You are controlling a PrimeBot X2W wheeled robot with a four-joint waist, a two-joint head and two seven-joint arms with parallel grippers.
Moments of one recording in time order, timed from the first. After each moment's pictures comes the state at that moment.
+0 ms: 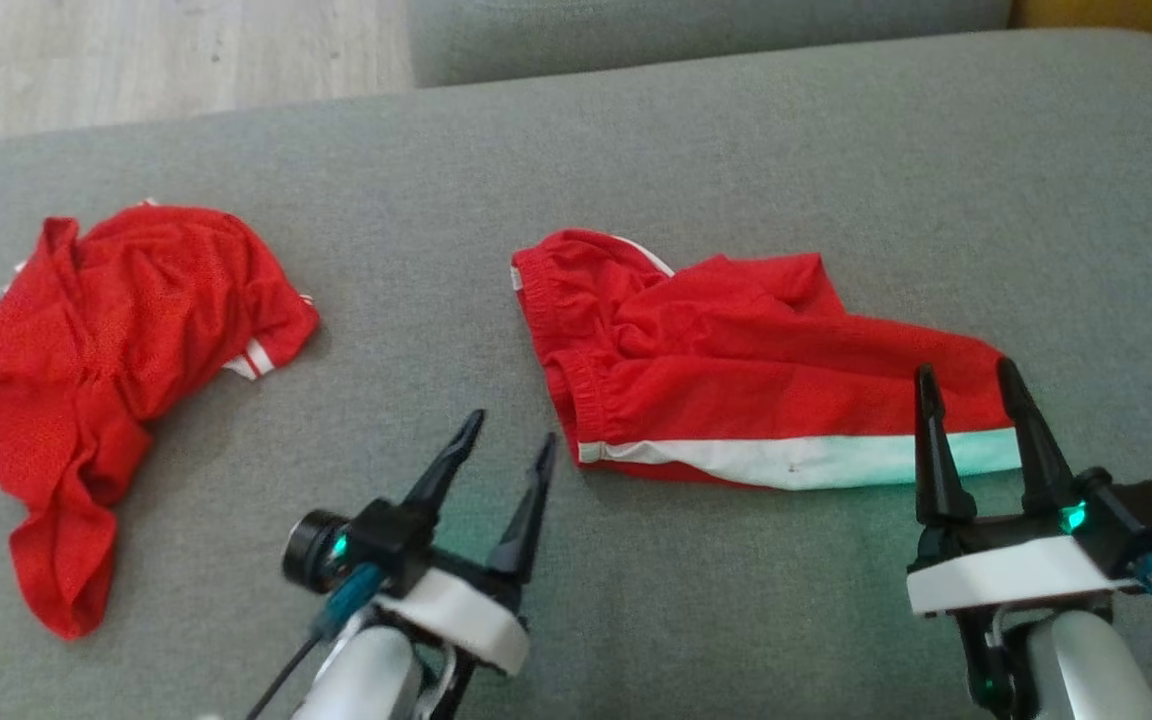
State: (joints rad) left arm -0.21 0.05 -0.46 0.39 -0.24 -0.11 -0.21; right arm -0.04 -0.05 0.04 0.17 0.19 0.12 -0.25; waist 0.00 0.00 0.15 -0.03
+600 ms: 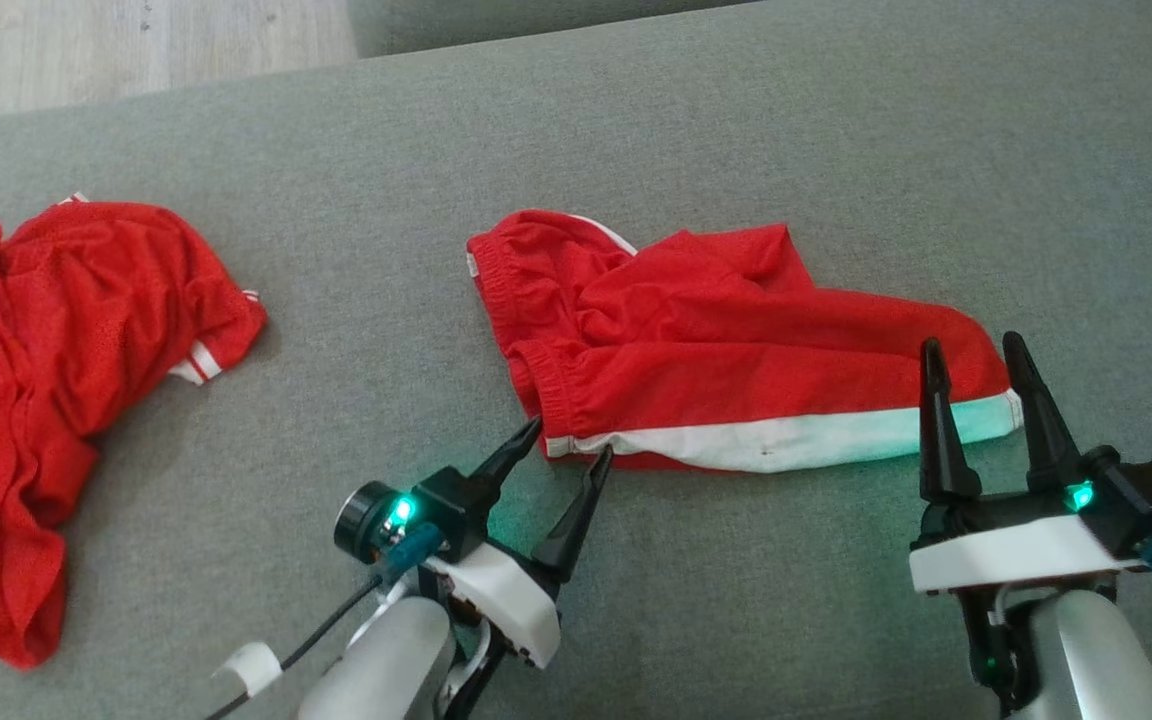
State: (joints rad) left arm -0.36 0.06 -0.66 0.56 -0.35 -0.13 -0.17; right arm -0.07 -0.05 0.03 0.16 0.19 0.12 -0.25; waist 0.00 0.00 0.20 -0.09
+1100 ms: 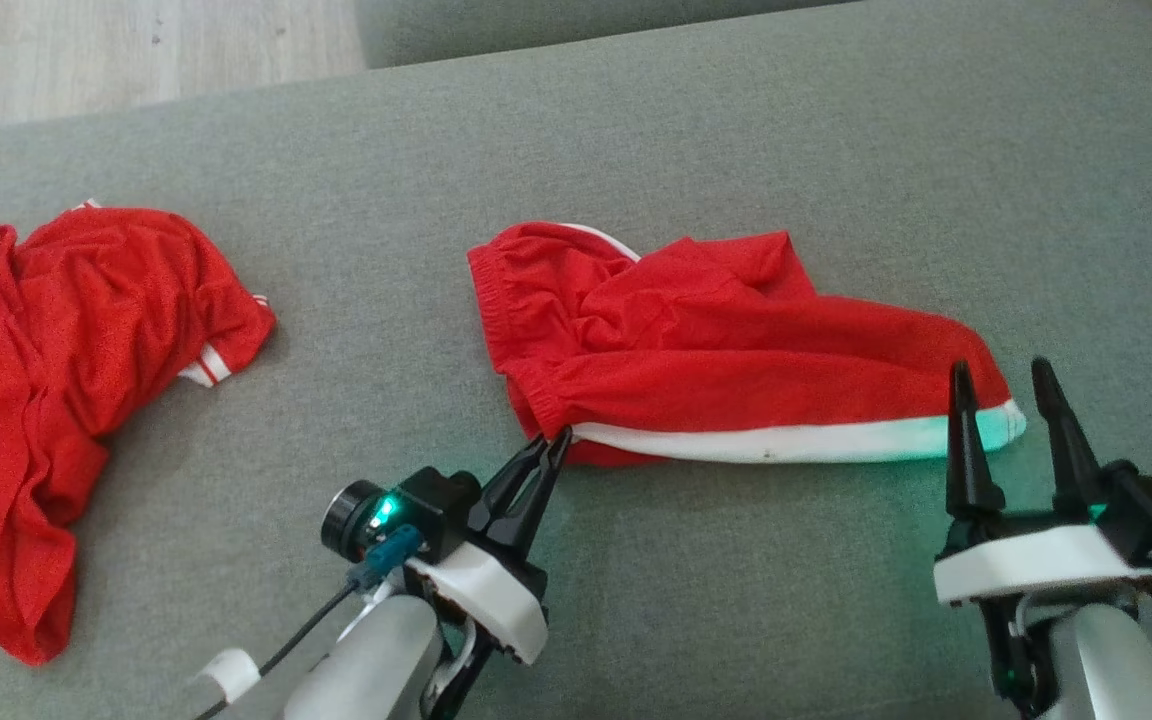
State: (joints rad) left arm -0.38 0.09 -0.69 0.58 -0.39 -0.12 -0.22; right arm -0.07 -0.05 -0.02 0.21 0.16 0.12 -0.25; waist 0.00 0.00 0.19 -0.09
